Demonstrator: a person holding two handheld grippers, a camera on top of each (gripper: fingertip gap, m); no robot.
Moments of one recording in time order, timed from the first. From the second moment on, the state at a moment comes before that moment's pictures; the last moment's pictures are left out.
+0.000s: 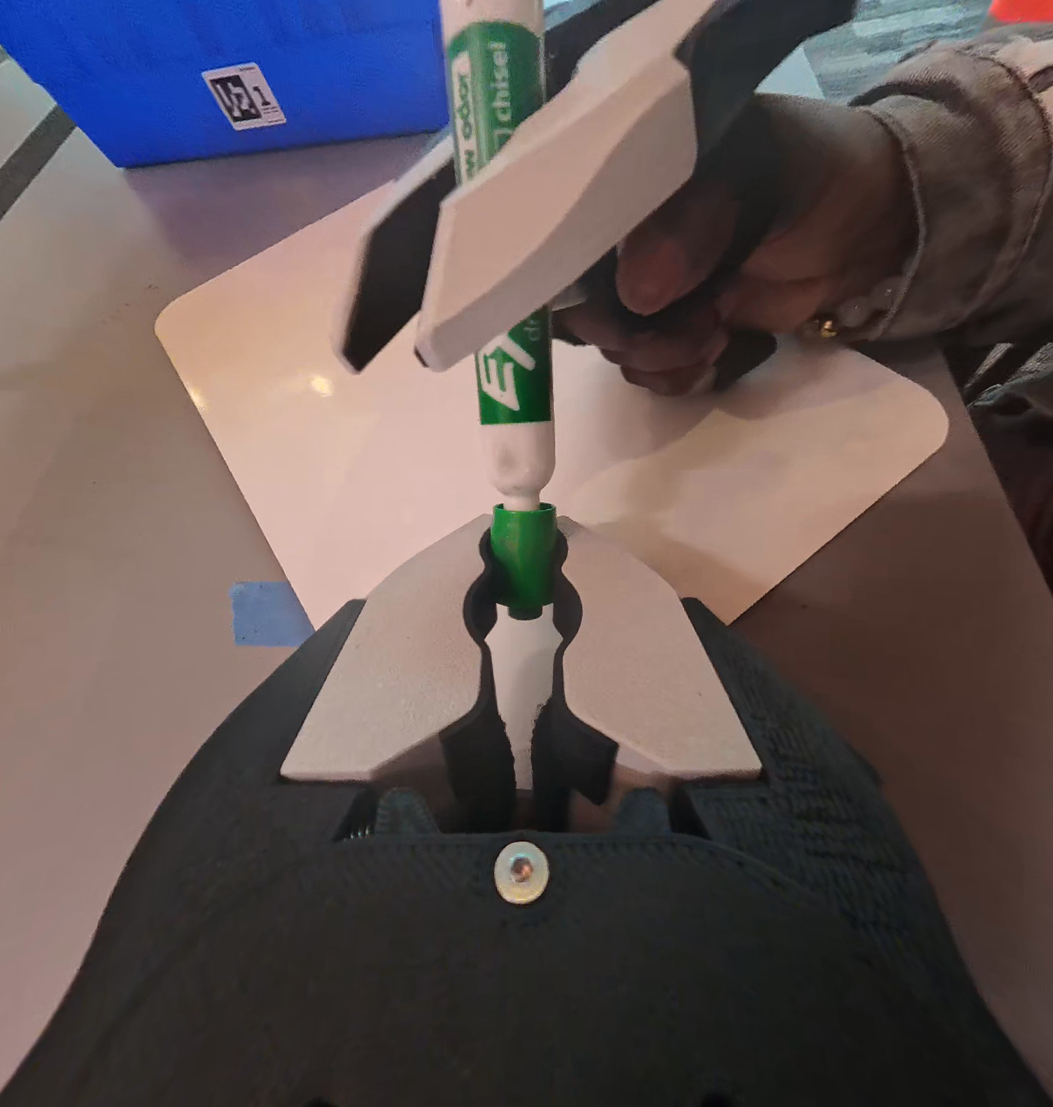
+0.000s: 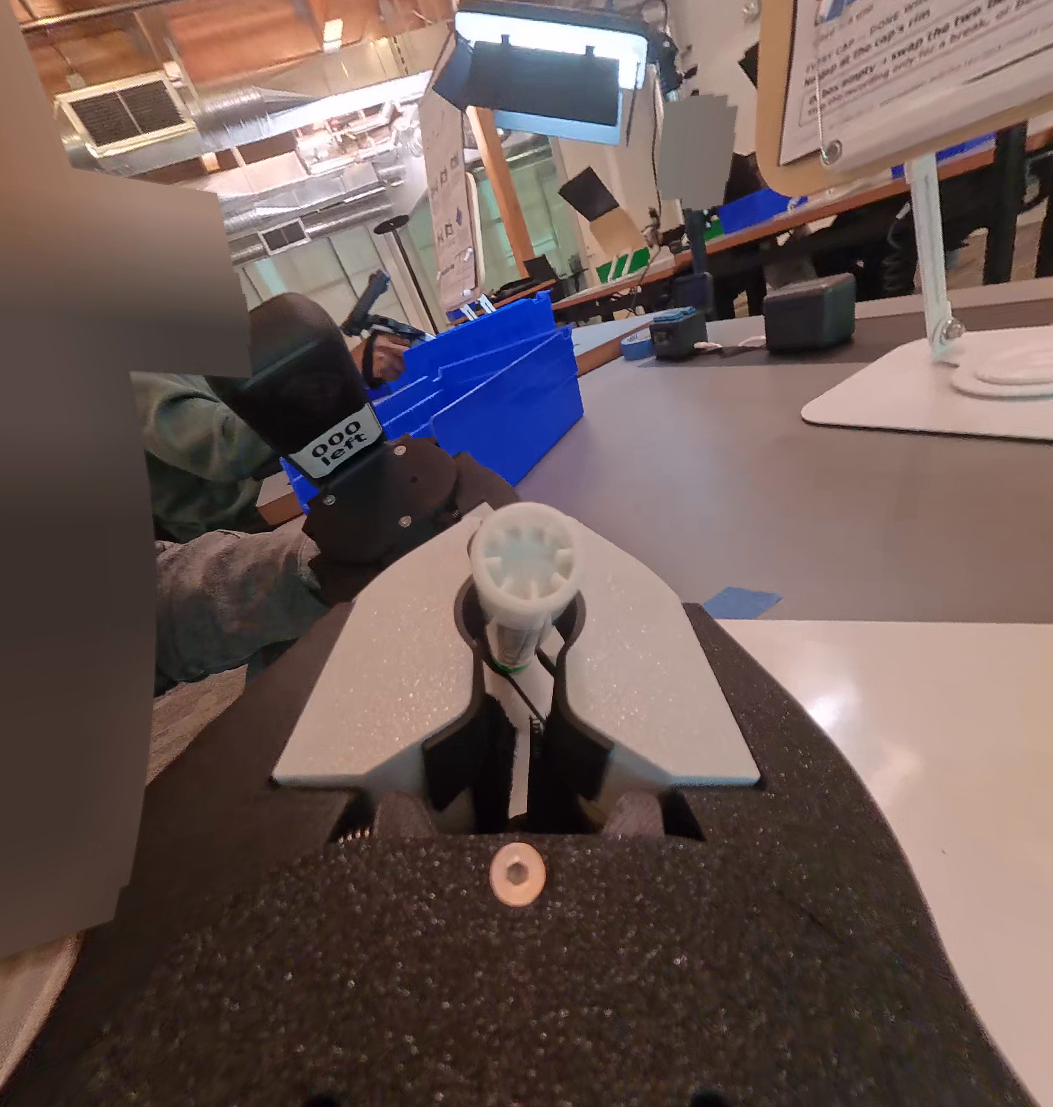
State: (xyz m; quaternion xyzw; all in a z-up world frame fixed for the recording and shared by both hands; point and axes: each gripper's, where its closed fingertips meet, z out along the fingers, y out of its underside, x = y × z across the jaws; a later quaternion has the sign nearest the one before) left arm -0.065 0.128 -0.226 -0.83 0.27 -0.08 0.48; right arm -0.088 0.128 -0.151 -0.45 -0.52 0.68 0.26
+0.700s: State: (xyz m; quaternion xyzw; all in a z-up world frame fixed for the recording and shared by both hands) left arm -0.072 0.130 -0.240 -0.86 0.24 -0.06 0.44; right arm -0.099 0.125 -0.177 -0.51 -0.55 0.62 0.22
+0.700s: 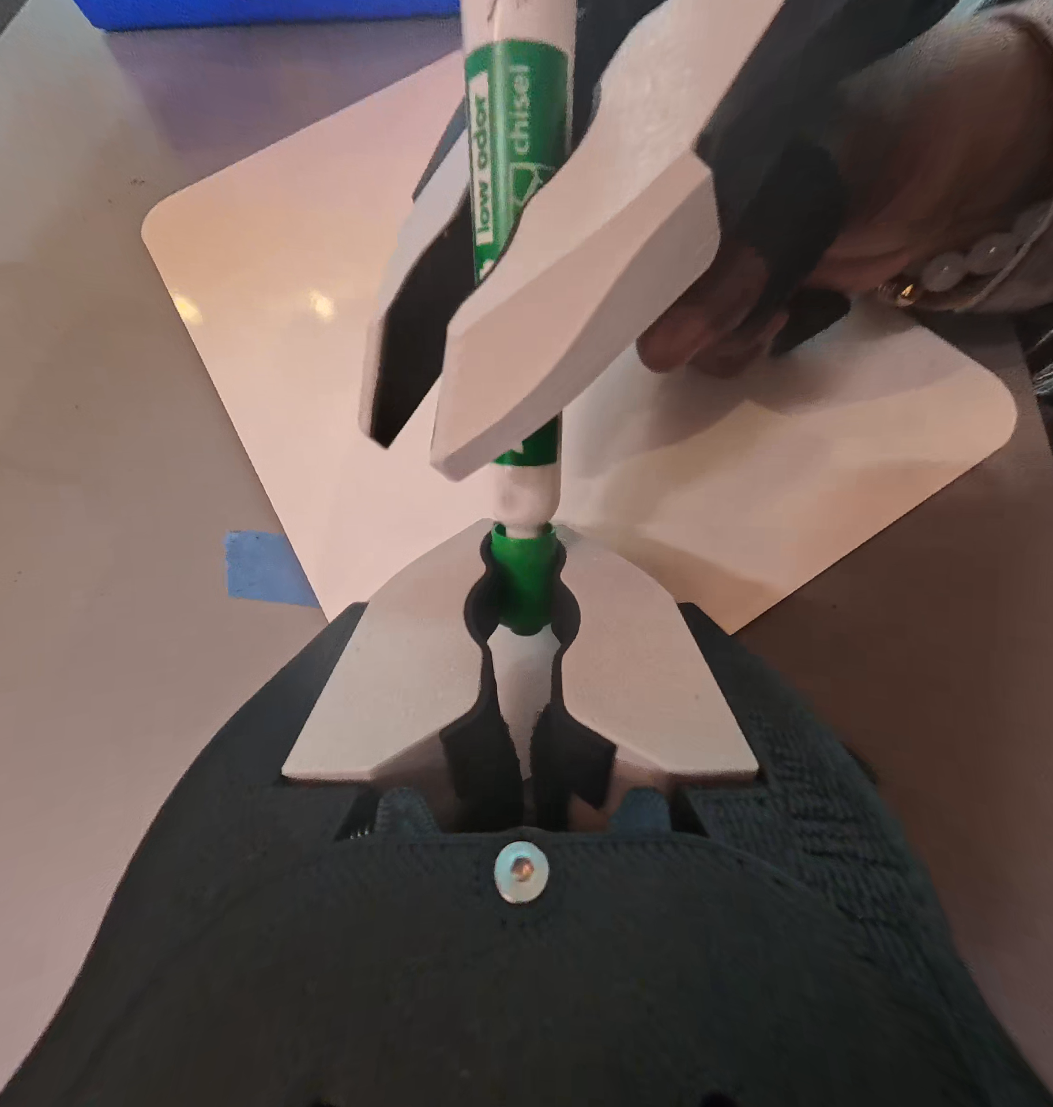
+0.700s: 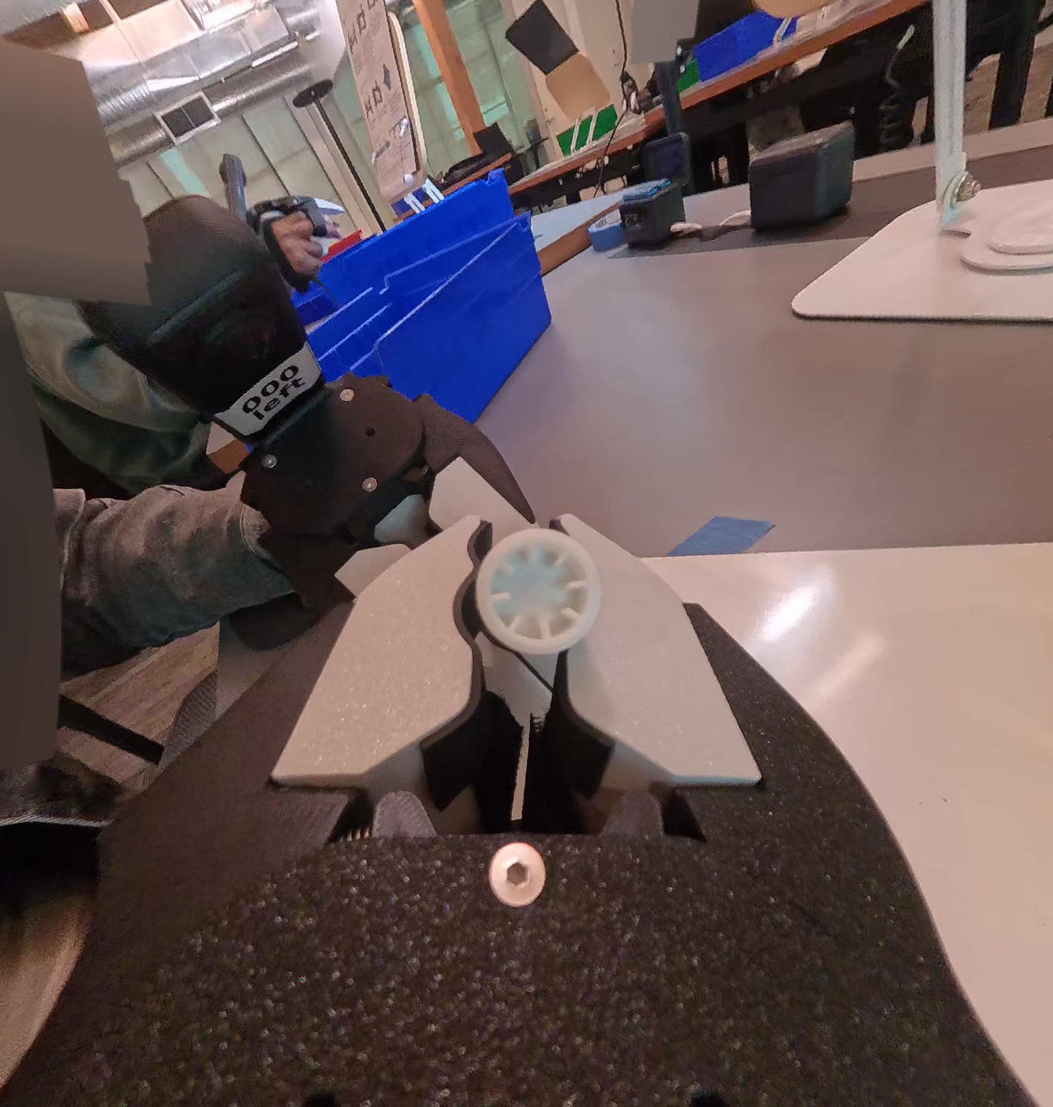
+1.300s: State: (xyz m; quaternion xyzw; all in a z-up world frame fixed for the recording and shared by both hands) left arm -0.076 0.135 -0.241 -0.87 0.22 -0.07 0.43; right arm -0.105 0.114 -0.192 -0.52 -0.60 0.57 0.21
